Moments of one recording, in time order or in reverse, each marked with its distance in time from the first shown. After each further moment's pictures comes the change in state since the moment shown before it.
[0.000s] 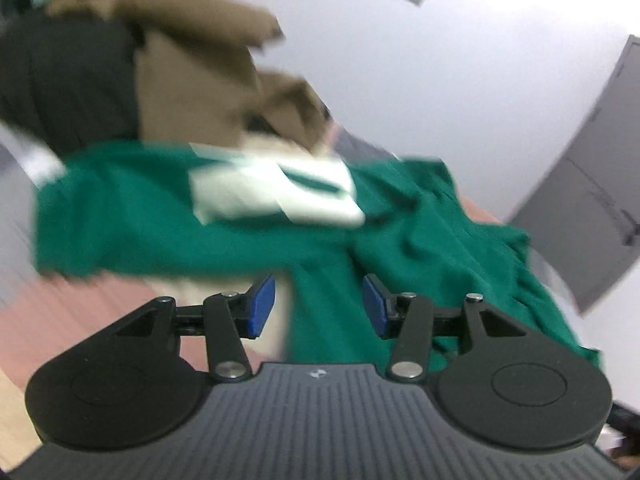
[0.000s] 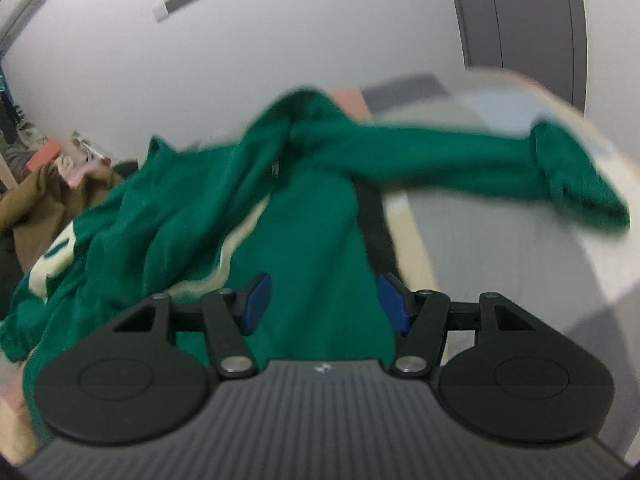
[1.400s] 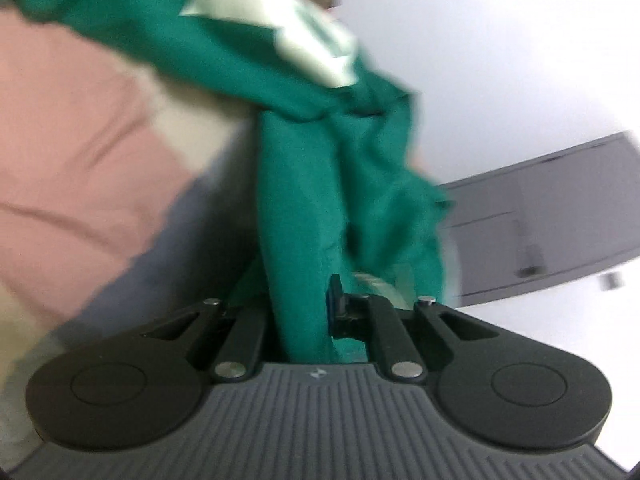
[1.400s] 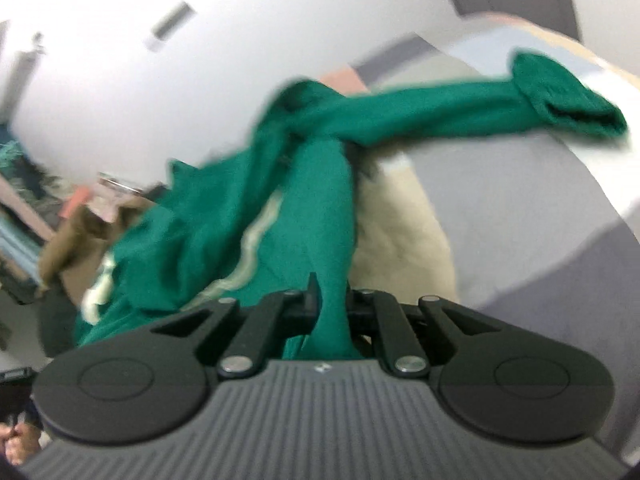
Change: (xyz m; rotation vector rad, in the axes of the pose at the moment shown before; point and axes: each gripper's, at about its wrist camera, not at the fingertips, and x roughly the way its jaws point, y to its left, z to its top) left arm 0.030 0.037 -0.064 -0.409 0.294 -0.225; right arm -0.024 -0.039 -0.013 0.204 0.063 0.101
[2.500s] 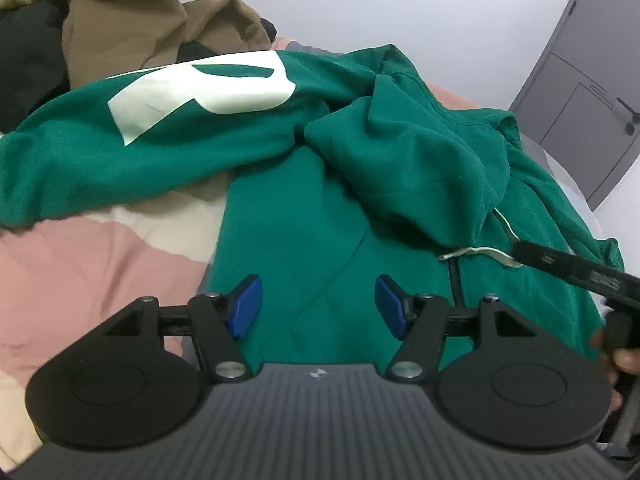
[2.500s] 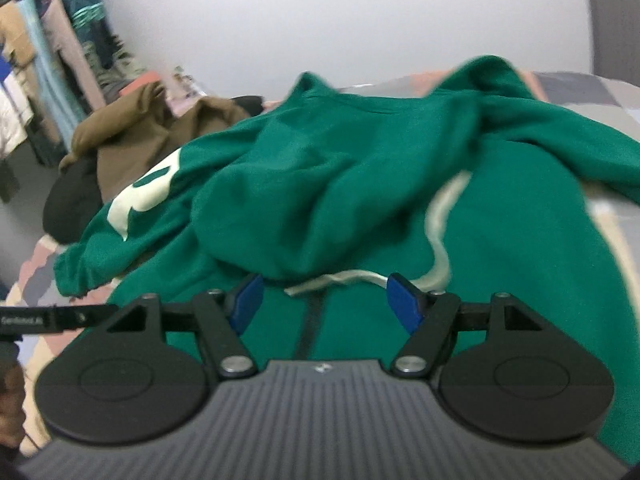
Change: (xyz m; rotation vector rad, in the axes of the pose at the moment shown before) left arm 0.057 -0.082 -0.026 0.597 -0.124 0.357; right arm 0.104 0.173 -0.028 -0.458 0.026 0.185
